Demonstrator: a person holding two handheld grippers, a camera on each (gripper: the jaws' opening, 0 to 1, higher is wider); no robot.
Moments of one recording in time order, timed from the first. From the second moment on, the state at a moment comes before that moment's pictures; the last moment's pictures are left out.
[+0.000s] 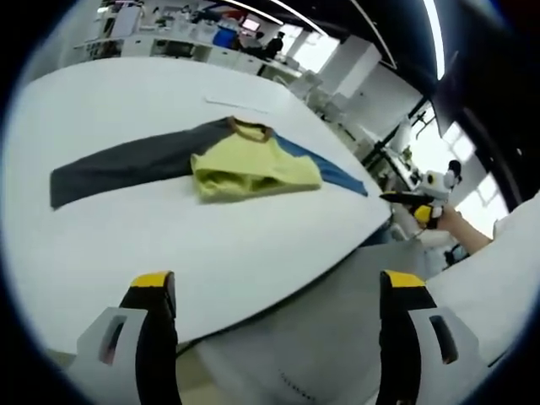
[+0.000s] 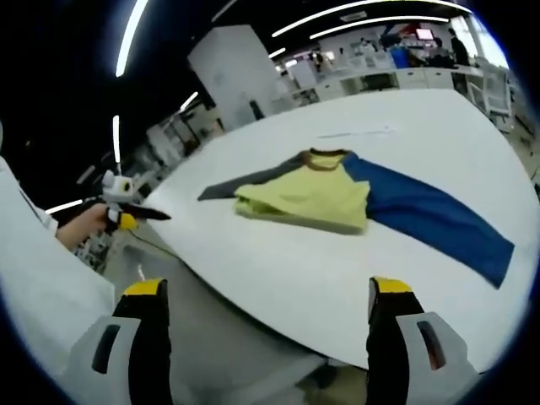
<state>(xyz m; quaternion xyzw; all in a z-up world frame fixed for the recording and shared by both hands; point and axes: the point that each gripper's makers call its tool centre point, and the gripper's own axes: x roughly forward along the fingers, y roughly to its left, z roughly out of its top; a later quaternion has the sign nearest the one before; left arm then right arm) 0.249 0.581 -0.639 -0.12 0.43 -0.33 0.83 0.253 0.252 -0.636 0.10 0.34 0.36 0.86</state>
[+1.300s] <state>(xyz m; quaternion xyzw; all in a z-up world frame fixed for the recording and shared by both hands) 0.301 0.571 -0.666 -0.13 0.45 -0.34 0.82 0.298 0.258 -0.666 0.12 0.38 0.36 0.85</state>
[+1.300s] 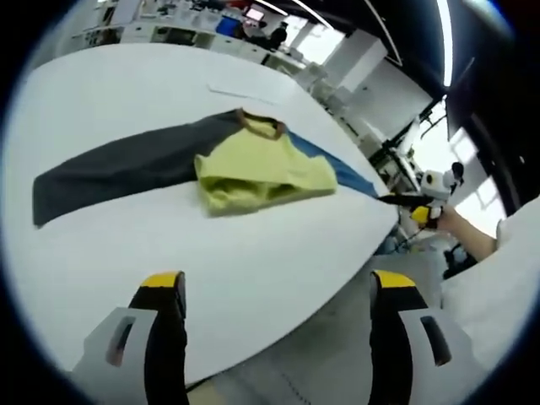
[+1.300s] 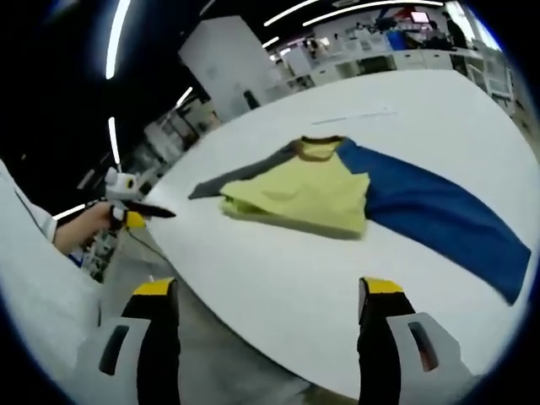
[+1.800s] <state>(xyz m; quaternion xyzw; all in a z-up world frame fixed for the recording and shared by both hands) 0.316 0.569 -0.675 -0.12 0.47 -0.34 0.81 0.311 0.258 -0.677 0.12 0.39 0.36 0.84</state>
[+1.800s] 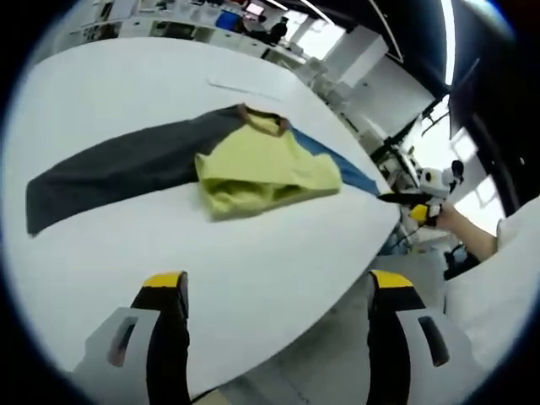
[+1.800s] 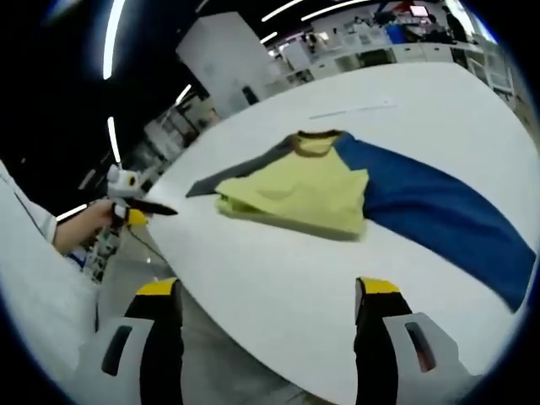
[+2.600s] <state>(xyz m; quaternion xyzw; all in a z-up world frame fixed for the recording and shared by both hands) 0.344 0.563 -0.689 -0.13 0.48 -0.35 0.80 0.336 0.253 -0.693 0.13 0.40 0.36 0.83</state>
